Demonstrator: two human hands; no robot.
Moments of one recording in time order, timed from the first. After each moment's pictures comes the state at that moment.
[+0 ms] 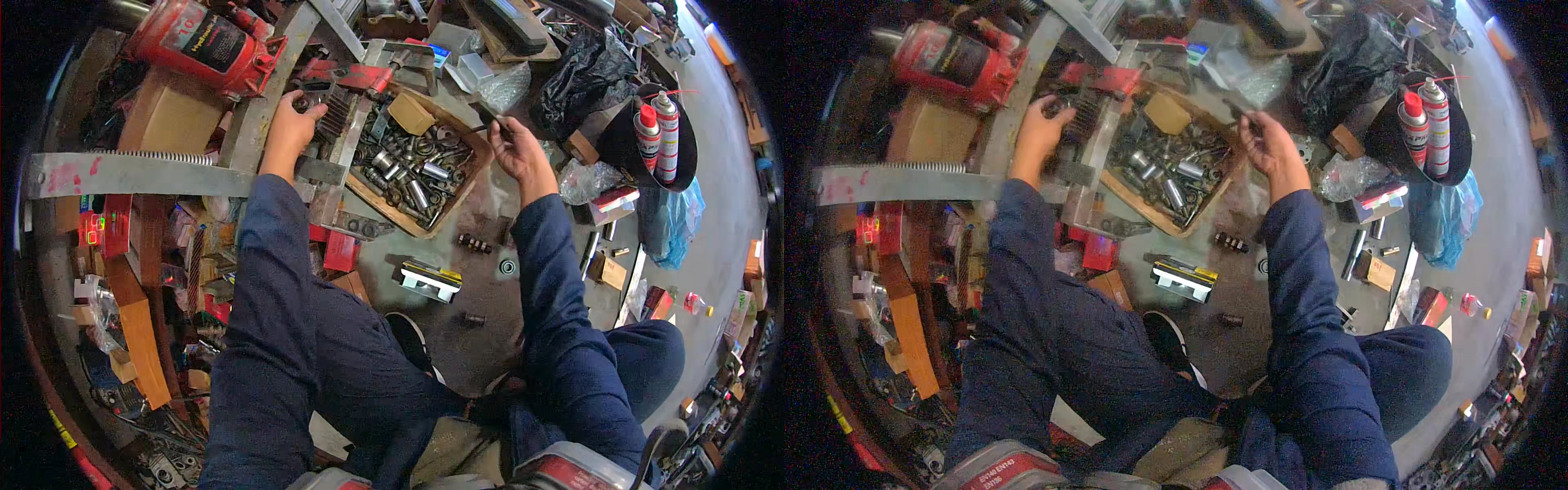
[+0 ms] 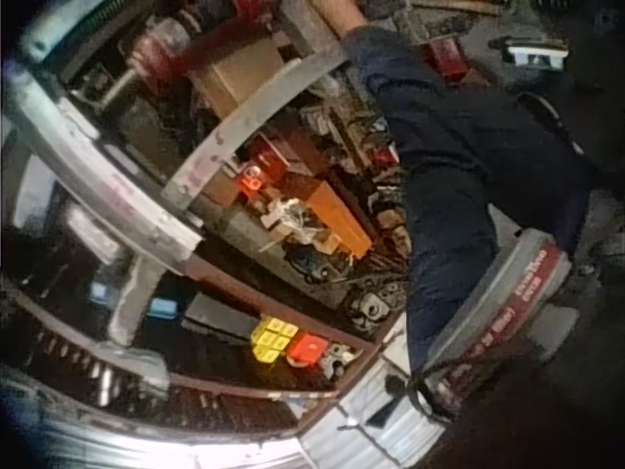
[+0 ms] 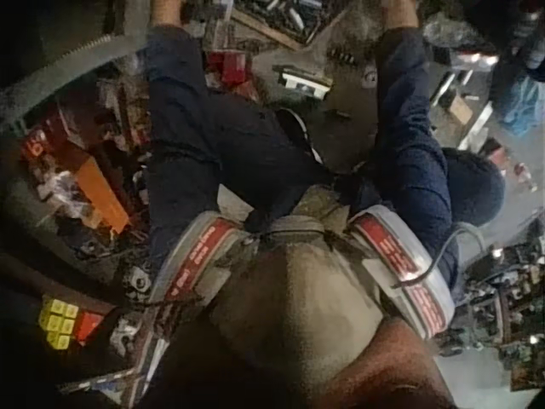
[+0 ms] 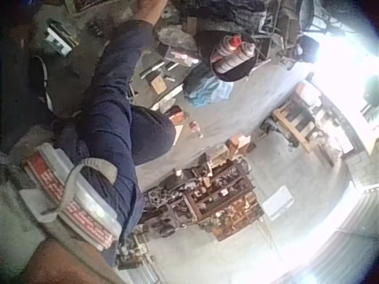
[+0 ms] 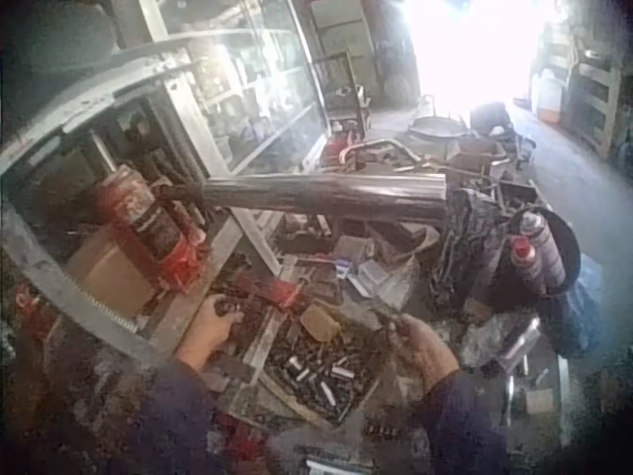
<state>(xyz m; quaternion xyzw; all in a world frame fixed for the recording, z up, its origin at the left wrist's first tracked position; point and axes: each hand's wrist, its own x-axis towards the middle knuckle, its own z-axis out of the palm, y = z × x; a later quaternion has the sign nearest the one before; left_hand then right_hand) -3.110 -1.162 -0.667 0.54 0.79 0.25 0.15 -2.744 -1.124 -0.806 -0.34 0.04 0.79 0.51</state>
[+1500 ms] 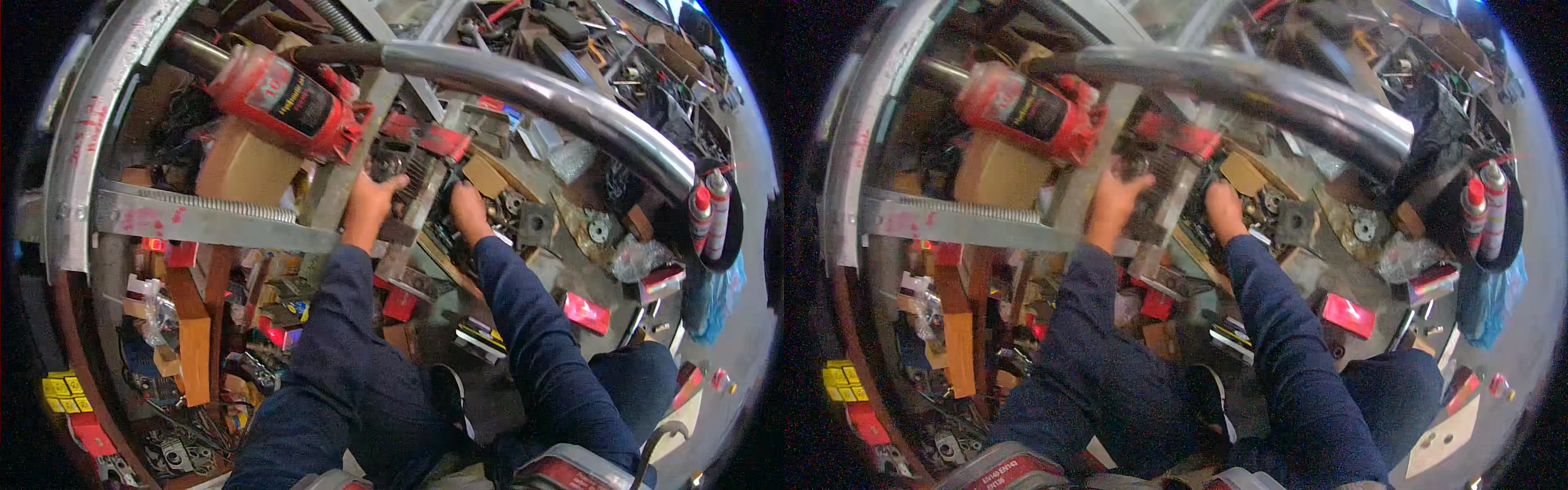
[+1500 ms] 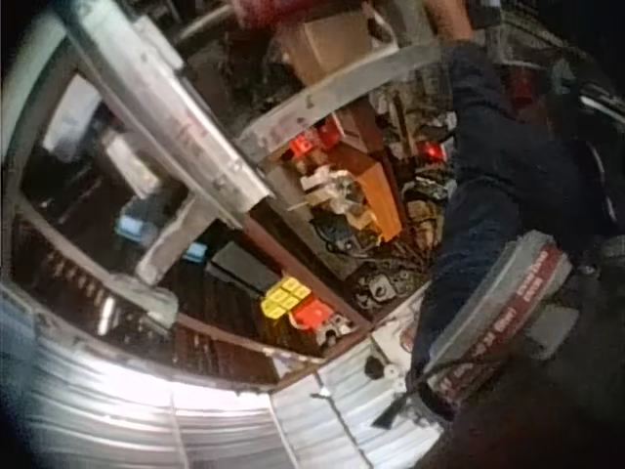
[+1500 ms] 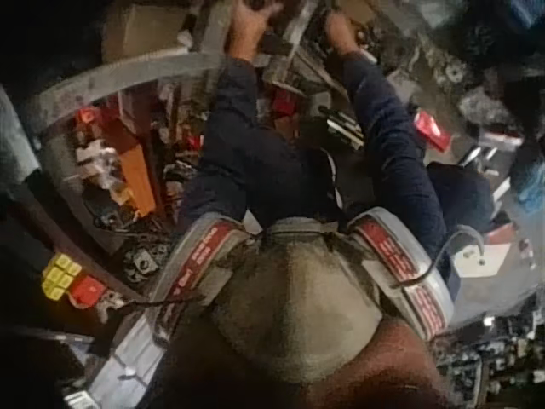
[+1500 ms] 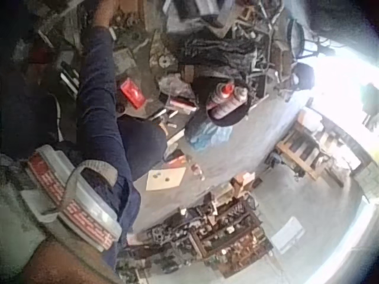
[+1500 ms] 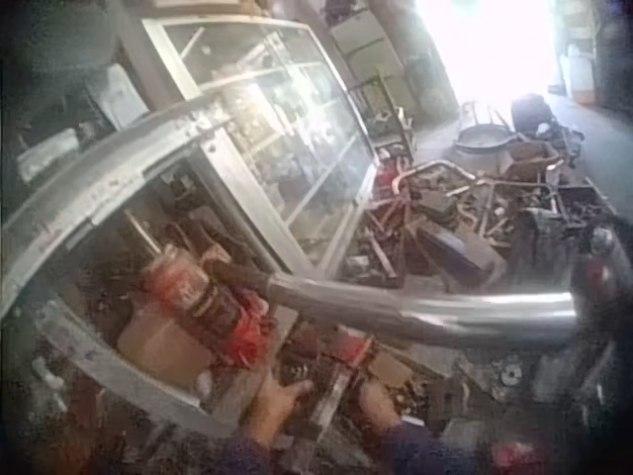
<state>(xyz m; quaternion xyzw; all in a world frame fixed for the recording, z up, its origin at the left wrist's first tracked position) -3.097 -1.179 -0.661 0.44 0.82 0.31 0.21 -2.968 -1.120 -0.860 -0.48 -0.81 0.22 0.27</state>
